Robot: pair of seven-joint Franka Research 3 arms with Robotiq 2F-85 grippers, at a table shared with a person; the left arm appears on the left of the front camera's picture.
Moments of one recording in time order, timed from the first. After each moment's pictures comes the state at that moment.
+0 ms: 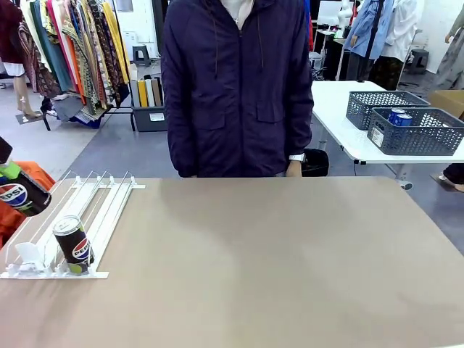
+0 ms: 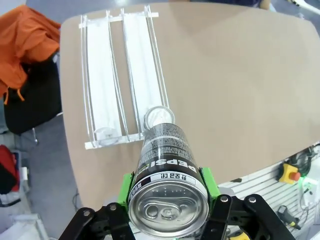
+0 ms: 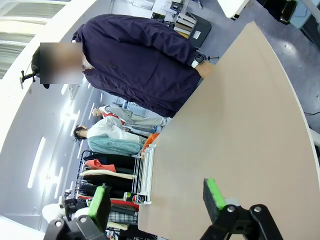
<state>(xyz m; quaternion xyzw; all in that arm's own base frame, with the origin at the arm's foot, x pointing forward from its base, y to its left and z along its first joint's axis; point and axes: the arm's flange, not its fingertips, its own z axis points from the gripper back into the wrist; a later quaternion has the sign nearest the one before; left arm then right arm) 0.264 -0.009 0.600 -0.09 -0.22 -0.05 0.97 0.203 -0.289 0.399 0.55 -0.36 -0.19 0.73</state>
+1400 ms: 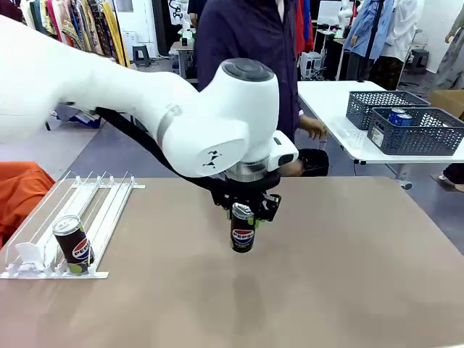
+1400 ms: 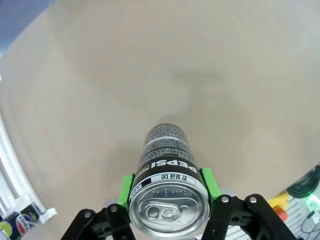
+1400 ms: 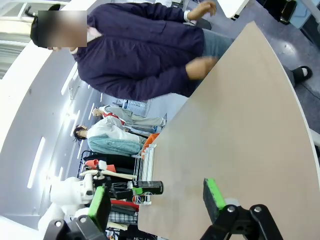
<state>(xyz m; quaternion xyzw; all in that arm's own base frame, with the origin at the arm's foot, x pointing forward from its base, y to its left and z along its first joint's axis) 0.370 -0.452 0.442 0.01 -0.13 -0.22 0.97 0.203 -0.289 0.399 0.55 -0.36 -0.19 0.73</state>
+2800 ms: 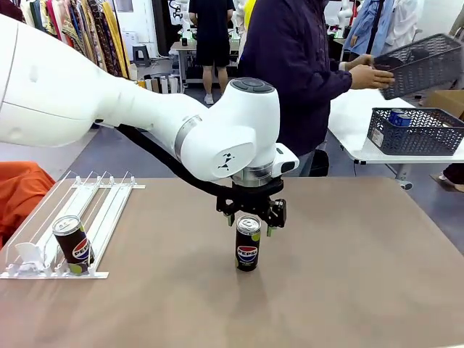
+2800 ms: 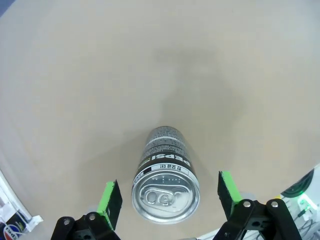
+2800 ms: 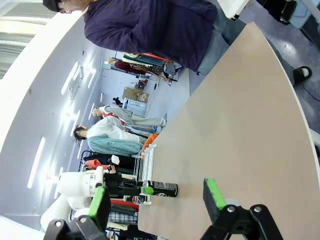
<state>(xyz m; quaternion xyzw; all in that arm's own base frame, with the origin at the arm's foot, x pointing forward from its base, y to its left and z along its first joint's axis) 0.395 -0.464 0.416 -0.02 -0.09 -0.21 0.97 0.203 -0.289 0.399 0.55 -0.36 -0.19 0.73</state>
